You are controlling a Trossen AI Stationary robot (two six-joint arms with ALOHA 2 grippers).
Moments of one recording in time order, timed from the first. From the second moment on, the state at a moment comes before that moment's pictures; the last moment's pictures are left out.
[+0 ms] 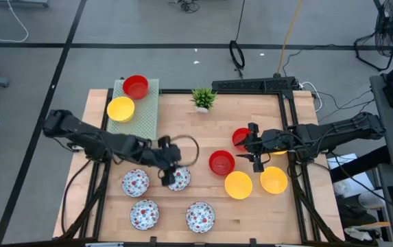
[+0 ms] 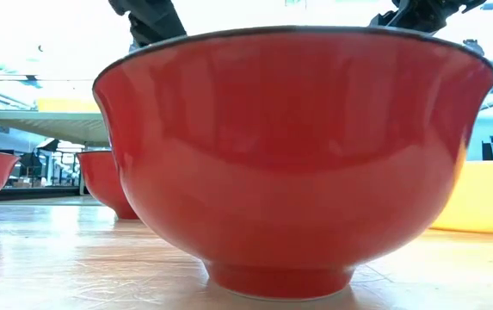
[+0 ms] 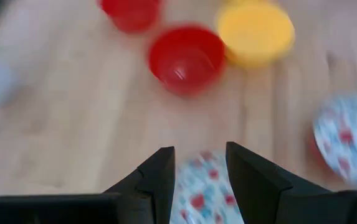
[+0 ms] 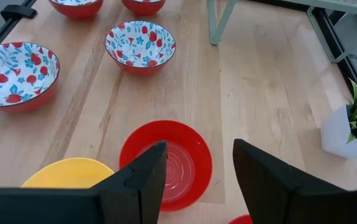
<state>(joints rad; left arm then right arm) -0.30 1.45 1.16 -0.57 -0.26 -0.34 0.17 0.97 0.79 -0.45 0.15 -0.04</state>
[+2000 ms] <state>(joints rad) -0.49 1.81 1.16 -0.60 -0.20 -0.37 0.17 0.97 0.79 -0.46 0.15 -0.07</state>
